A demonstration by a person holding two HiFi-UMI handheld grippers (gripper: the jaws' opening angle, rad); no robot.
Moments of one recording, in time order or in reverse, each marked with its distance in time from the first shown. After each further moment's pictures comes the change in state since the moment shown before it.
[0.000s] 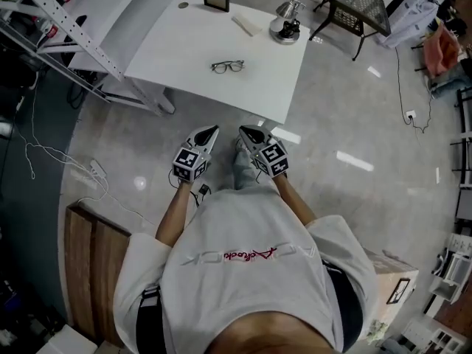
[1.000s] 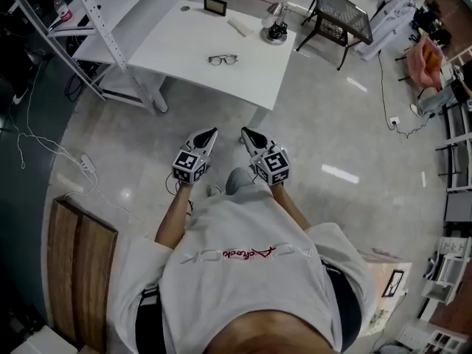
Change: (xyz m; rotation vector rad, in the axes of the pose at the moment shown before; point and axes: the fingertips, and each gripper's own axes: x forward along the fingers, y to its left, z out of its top) left arm -0.067 -0.090 0.009 0.007 -0.106 0.024; right arm -0.110 0.068 0.039 -0.069 -0.164 -0.104
